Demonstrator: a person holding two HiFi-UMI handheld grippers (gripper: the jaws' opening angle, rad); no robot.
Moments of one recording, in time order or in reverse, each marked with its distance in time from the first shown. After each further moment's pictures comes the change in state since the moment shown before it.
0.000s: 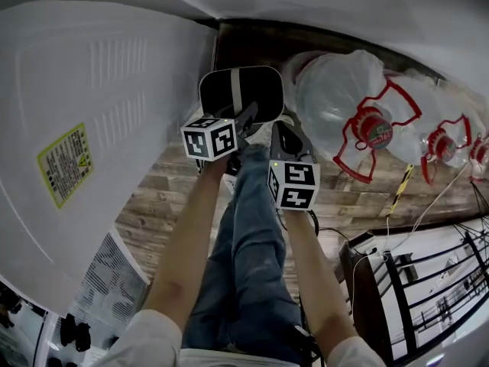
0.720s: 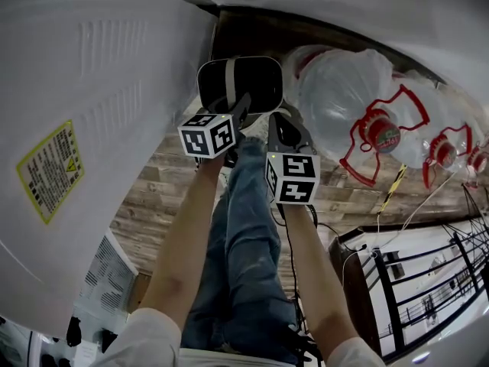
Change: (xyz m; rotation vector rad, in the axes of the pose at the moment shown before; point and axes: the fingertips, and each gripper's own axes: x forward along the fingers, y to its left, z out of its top) left arm -0.004 0.033 -0.004 0.011 -0.082 0.081; right arm 0.015 0.010 0.001 -0.055 0.050 0.027
